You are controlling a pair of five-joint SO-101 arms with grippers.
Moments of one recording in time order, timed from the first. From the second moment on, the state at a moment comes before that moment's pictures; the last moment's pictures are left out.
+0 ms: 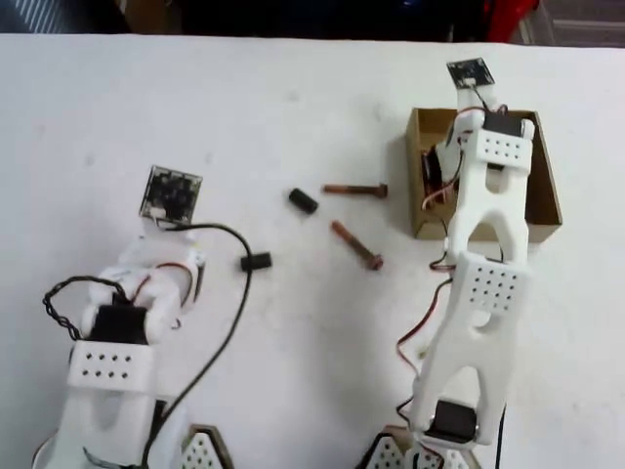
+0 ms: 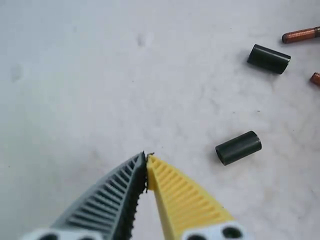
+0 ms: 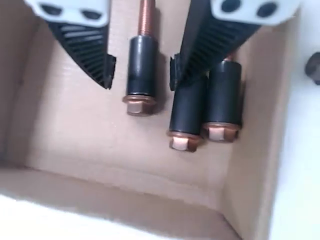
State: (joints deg) left arm -2.9 -58.6 68.4 47.3 -7.5; right arm 9.3 54.3 -54.8 75.7 24.8
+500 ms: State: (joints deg) left arm -2.9 -58.6 68.4 47.3 -7.5; right arm -0.7 53.5 -91.8 98.6 24.8
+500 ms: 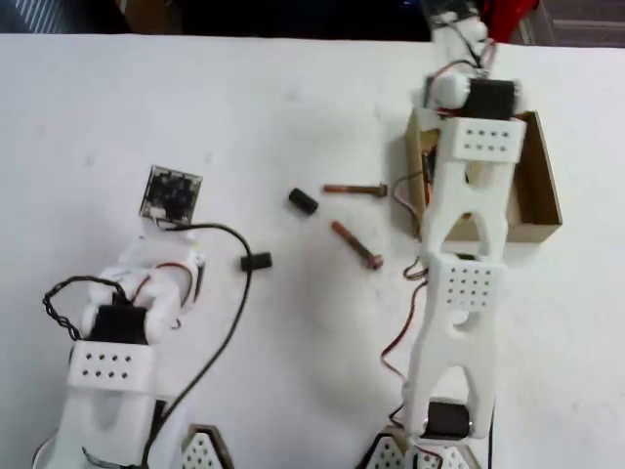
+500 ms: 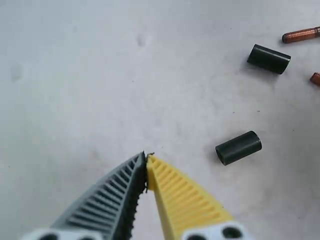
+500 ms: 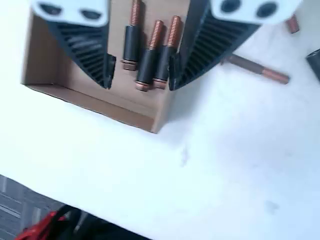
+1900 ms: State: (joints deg) left arm -14.8 -104.0 82.4 59.3 -7.5; right arm -27.0 -4.6 -17.8 92.9 20.4
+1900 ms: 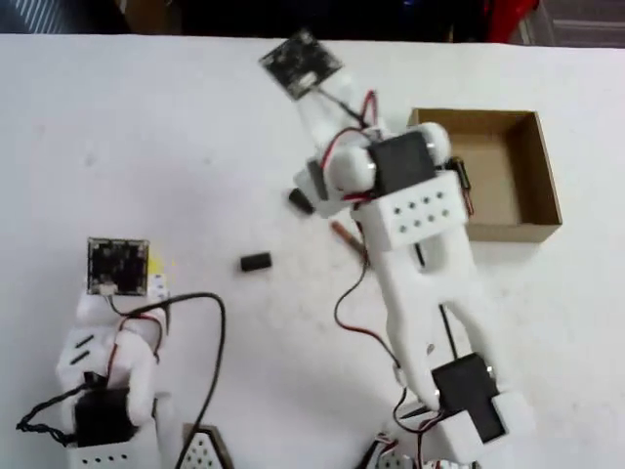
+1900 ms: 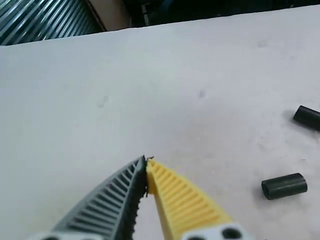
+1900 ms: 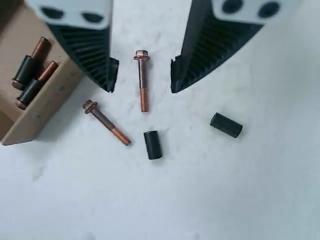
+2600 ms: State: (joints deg) left arm -23.6 -104.0 83.5 61.5 -7.5; right arm -38.5 -4.6 13.1 63.9 49.4
